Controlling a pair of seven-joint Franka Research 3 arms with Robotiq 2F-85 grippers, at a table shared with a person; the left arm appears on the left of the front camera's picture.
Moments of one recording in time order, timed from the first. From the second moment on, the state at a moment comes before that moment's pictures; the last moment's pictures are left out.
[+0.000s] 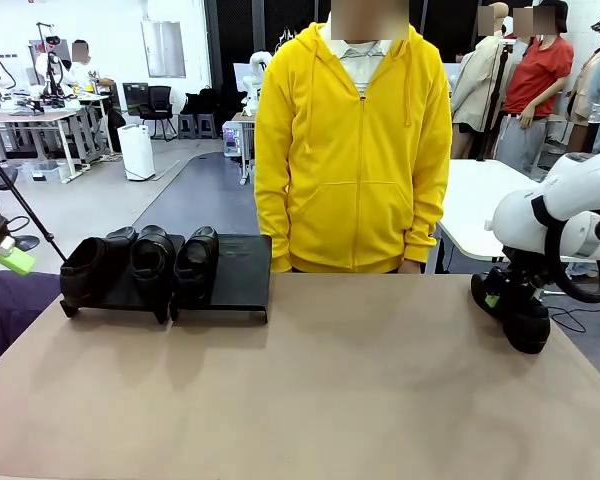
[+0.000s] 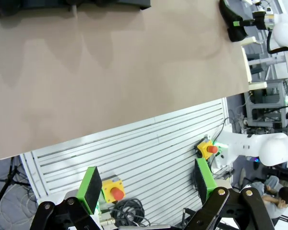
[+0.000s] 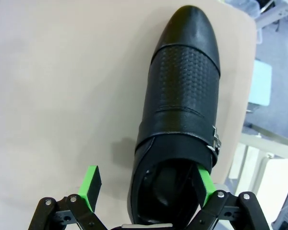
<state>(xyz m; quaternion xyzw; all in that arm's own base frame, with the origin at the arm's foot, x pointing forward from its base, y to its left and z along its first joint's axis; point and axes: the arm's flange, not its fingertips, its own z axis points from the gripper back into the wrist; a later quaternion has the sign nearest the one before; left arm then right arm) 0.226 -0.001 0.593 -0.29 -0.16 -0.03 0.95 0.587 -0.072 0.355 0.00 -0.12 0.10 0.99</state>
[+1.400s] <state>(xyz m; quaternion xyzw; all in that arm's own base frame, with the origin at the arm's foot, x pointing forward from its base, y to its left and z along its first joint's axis) 0.226 -0.001 0.593 -0.29 -0.16 -0.03 0.95 0.588 -0.074 0.352 0.03 -0.10 0.11 0.99</state>
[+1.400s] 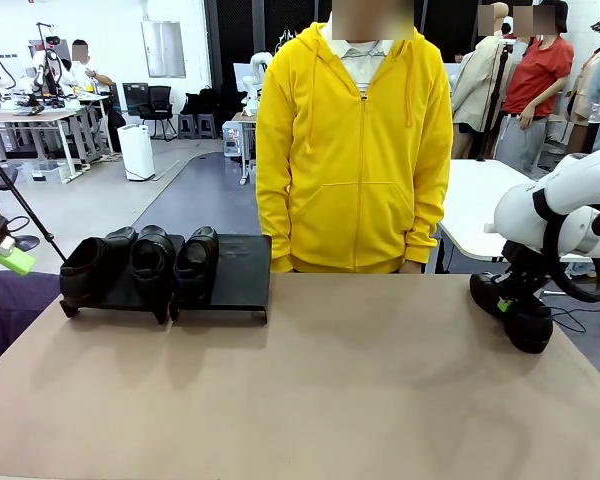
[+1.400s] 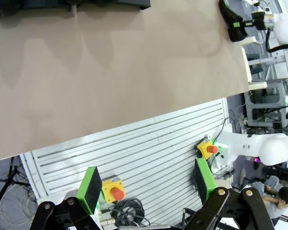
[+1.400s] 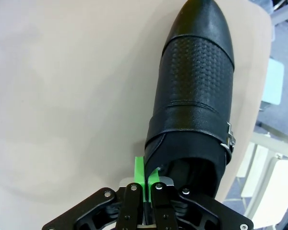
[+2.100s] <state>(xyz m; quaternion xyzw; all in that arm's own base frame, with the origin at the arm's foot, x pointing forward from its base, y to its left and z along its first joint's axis) 0.226 -0.001 0.593 -0.29 -0.16 -0.03 0.95 0.448 -0.053 0.513 0.05 -0.10 0.08 0.99</state>
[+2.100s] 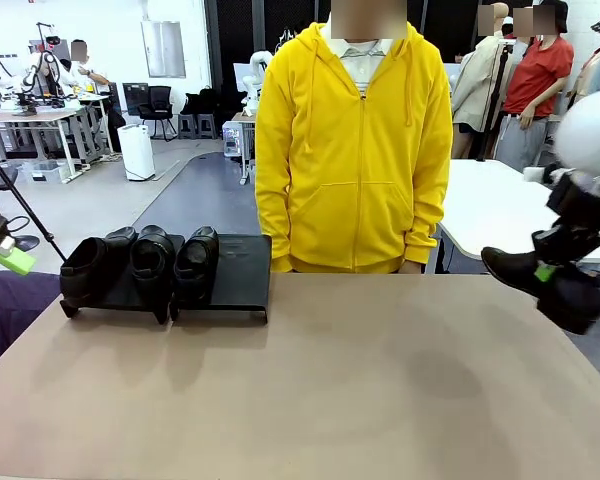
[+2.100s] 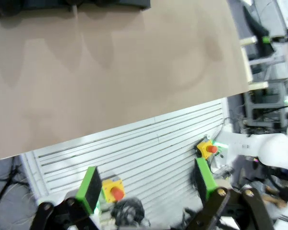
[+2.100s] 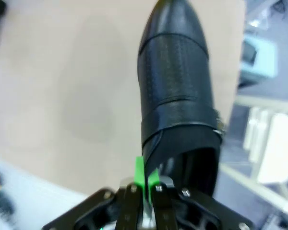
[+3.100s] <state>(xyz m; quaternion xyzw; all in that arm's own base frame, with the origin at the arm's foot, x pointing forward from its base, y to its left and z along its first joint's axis) 0.226 -0.001 0.593 -0.28 -0.16 -0.03 0.95 0.340 -0.036 0.514 0.07 -0.09 0.09 0.99</state>
